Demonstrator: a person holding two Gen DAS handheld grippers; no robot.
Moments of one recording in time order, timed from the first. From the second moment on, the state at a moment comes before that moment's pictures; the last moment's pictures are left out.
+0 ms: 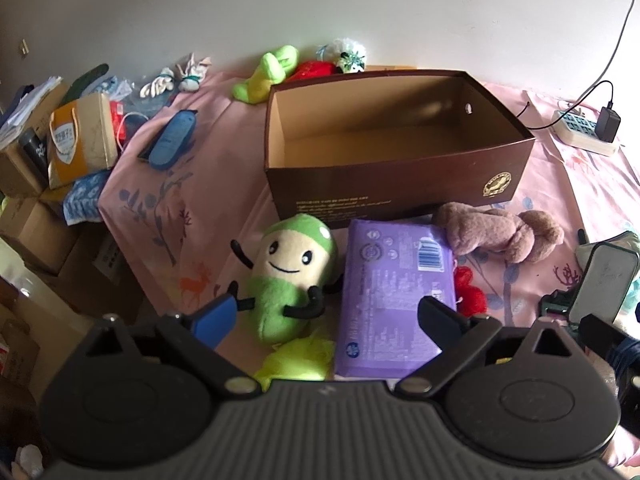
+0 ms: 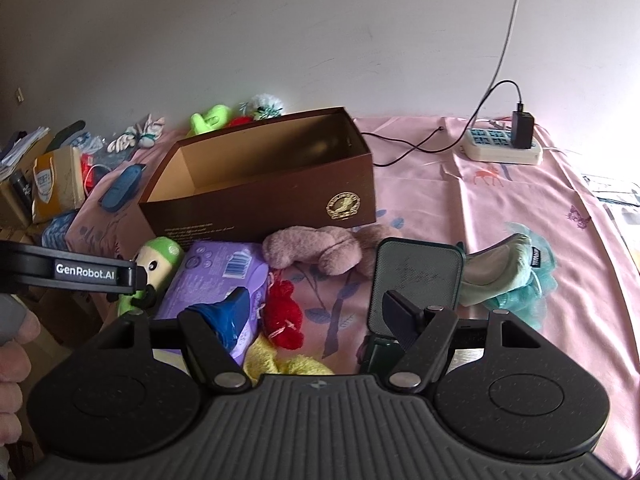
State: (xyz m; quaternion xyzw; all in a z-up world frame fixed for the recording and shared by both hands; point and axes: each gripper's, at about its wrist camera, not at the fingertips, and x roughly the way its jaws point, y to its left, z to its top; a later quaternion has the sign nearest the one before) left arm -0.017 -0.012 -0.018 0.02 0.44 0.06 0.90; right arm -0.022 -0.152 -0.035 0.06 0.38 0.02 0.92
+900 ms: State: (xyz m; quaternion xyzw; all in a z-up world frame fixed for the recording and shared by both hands) left arm -0.051 0.098 -0.039 -0.04 0.44 0.00 0.90; right arm -0.012 -0.122 -0.059 0.04 0.45 0.13 0.88
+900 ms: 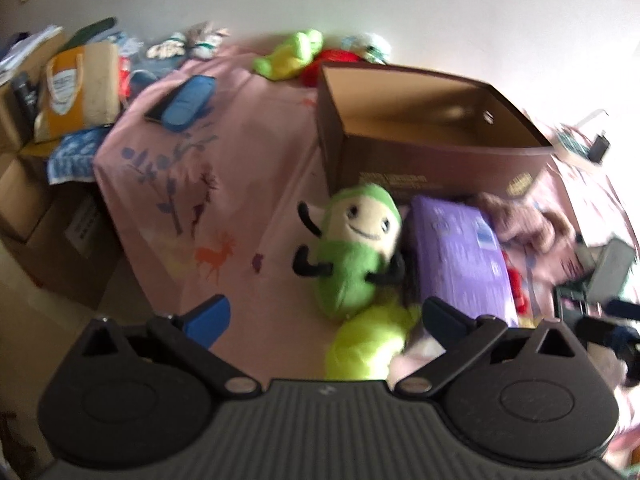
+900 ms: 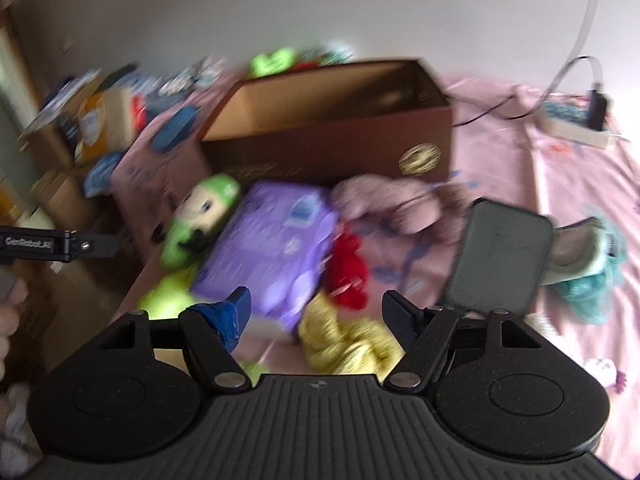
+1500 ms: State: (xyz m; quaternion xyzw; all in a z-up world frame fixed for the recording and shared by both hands) left arm -0.058 0.074 -0.079 0.06 0.47 -0.08 0.88; right arm -0.013 -0.067 -0.117 0.00 0.56 0.26 0.79
